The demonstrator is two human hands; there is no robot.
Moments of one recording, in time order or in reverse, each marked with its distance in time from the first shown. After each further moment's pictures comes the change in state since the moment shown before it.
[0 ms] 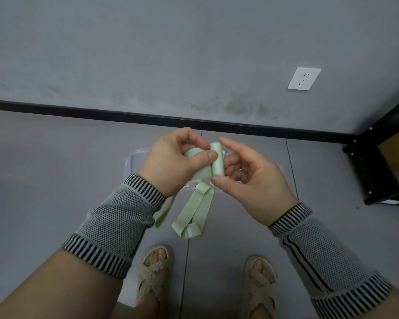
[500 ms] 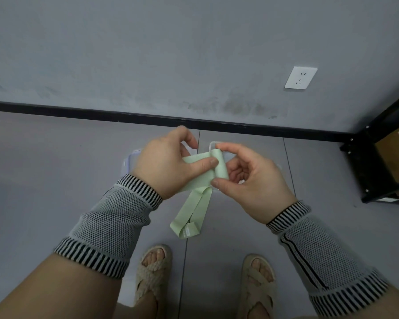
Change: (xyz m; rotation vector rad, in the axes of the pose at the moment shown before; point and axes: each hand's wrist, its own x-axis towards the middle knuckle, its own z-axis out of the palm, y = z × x) left_hand 0.002 -0.003 -0.004 0.650 0.105 0.123; right_hand 0.000 -0.002 -0.007 -0.223 0.008 0.007
